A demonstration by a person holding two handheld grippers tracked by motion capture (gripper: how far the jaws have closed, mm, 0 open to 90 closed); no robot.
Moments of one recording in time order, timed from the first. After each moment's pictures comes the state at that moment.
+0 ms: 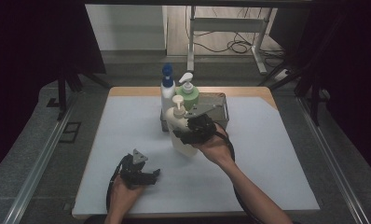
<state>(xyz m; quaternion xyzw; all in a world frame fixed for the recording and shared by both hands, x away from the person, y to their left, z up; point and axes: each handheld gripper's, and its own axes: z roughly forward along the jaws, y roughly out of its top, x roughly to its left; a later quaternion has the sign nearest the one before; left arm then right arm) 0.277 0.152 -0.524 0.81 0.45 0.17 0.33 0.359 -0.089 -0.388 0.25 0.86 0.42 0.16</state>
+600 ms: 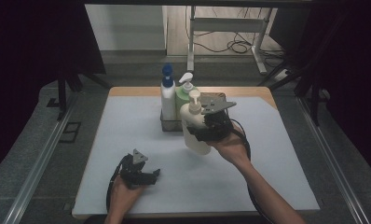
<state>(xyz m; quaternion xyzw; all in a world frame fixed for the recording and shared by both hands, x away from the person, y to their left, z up) 0.277 0.152 -0.524 0.81 0.45 0.17 0.33 0.355 -0.130 -0.367 0.28 0.85 0.42 0.17</state>
